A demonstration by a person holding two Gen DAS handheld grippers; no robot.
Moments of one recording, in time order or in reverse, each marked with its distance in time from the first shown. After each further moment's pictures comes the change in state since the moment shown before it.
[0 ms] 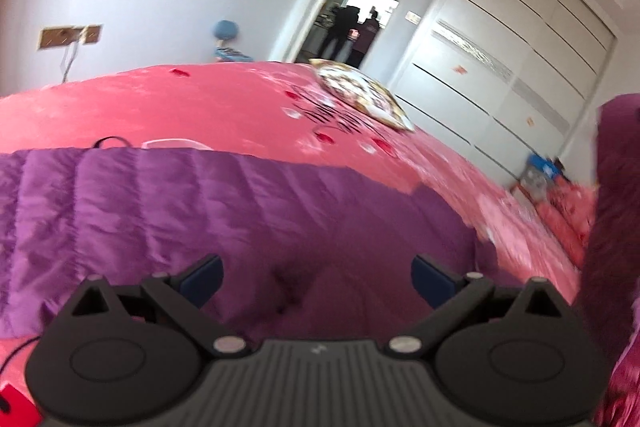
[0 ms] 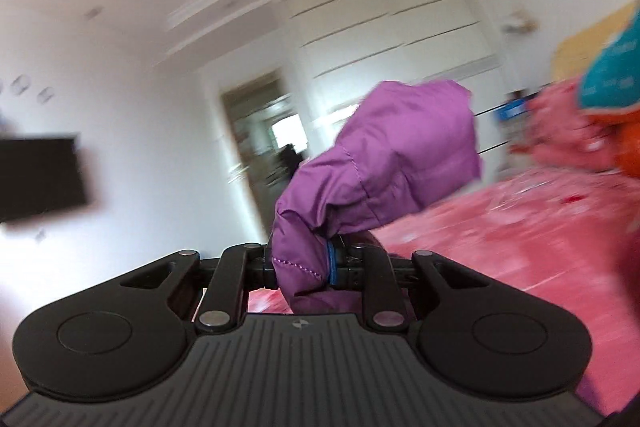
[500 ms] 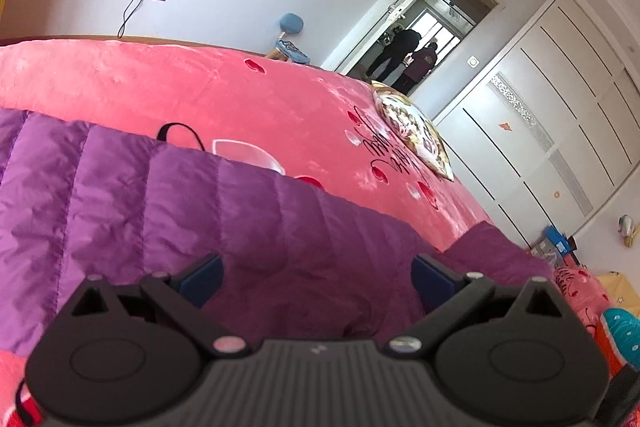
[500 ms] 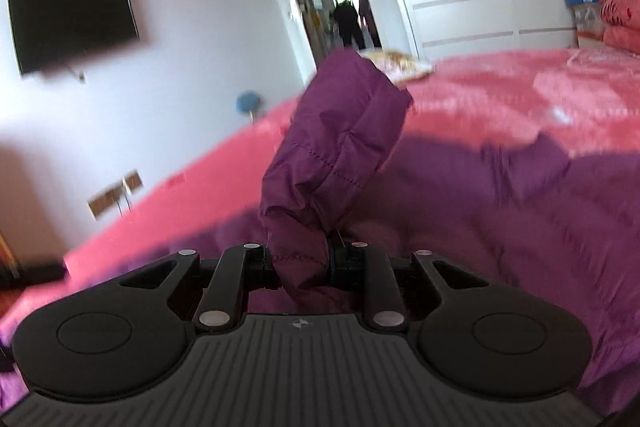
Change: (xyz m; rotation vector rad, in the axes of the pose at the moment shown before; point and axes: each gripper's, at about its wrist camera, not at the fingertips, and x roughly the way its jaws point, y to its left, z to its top) left arm 0.009 0.051 0.026 -0.244 -0.014 0.039; right arm 0.069 0.045 -0.191 -0.068 0.434 0.064
